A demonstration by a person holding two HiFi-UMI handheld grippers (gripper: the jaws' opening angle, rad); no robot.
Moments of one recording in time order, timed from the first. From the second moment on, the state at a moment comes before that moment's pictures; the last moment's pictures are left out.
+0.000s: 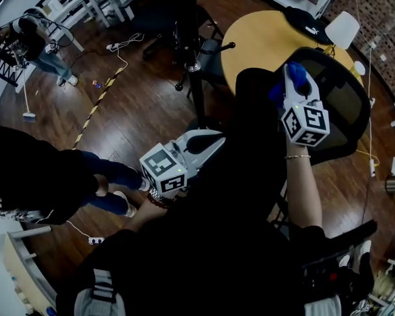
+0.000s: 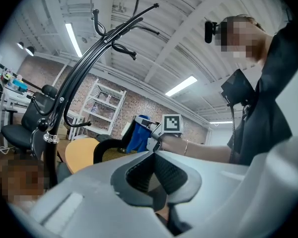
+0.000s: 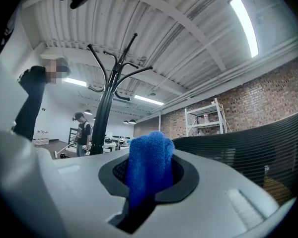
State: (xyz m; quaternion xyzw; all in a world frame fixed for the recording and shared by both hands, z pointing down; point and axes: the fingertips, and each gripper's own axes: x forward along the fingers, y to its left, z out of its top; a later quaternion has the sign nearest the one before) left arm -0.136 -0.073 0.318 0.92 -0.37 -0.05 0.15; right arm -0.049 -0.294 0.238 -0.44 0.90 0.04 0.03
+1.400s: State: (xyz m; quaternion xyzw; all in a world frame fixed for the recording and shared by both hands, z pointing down) left arm -0.006 -0.052 0.330 0.95 -0.25 -0.05 0.16; right arm 0.220 -0.232 0.330 -0.59 0.80 0.04 -0.11
